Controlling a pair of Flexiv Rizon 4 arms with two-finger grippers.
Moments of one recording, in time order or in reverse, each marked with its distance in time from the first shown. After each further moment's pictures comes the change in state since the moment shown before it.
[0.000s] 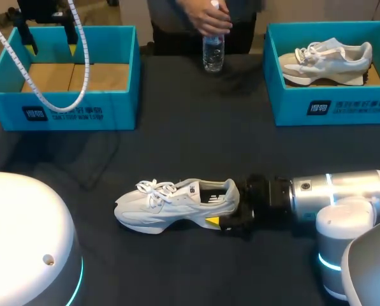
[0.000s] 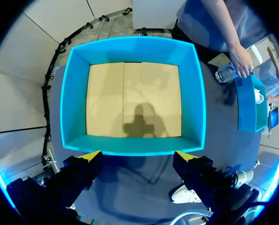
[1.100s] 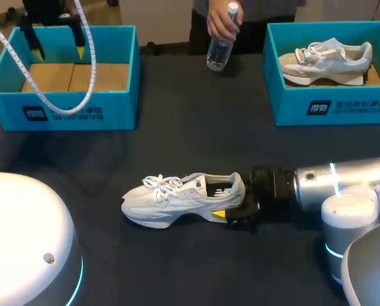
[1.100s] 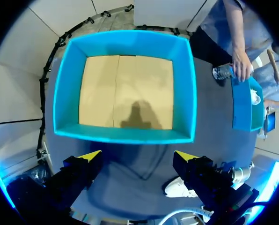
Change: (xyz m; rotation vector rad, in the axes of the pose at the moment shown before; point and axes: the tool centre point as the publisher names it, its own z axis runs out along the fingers) left arm 0.033 0.035 -0.007 -0.032 0.026 -0.059; right arm -0.018 -0.001 -0.013 0.033 0.017 -0.026
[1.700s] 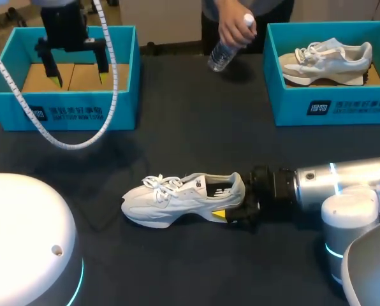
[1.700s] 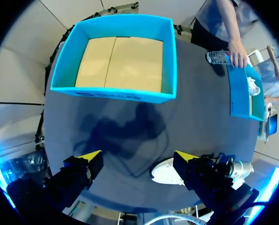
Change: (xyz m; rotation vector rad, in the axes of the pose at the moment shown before) left arm 0.052 0.102 -0.006 0.002 -0.022 -0.057; right arm 0.000 0.000 0.000 0.000 0.000 0.000
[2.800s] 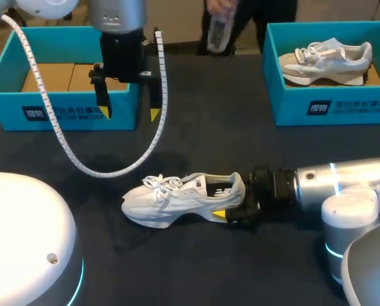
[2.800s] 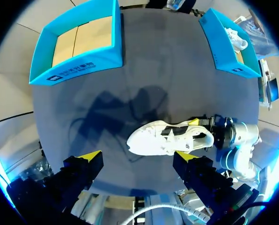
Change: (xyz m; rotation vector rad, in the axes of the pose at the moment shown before) left arm 0.099 0.107 0.012 -0.137 -0.027 0.196; right arm 0.000 0.000 0.000 0.000 0.000 0.000
